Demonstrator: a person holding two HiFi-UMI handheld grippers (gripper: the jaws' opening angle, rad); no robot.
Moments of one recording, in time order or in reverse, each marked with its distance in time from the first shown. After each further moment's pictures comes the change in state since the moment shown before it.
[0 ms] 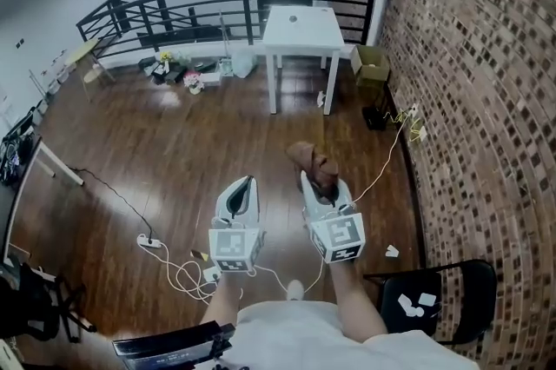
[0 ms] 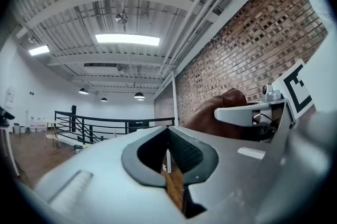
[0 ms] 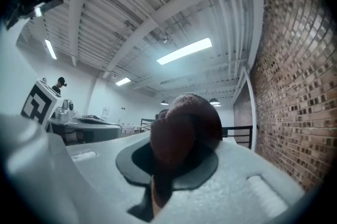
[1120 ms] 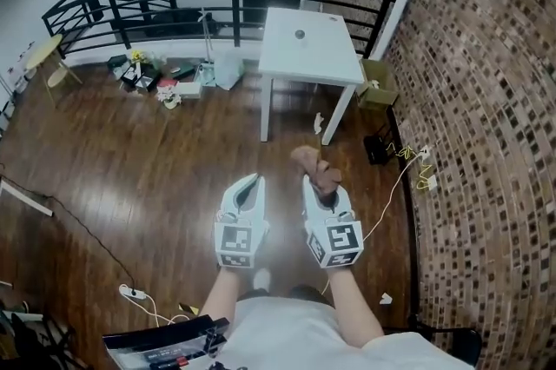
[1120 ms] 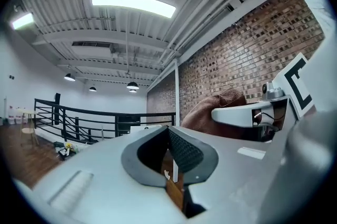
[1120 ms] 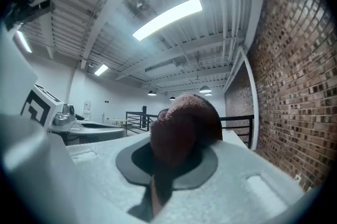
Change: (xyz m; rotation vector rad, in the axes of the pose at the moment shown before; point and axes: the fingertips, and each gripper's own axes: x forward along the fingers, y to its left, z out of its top) left arm 0.433 0.224 -0.066 -0.051 0.066 -0.118; right arm 0.444 -0.167 -0.065 0.041 0.095 -0.103
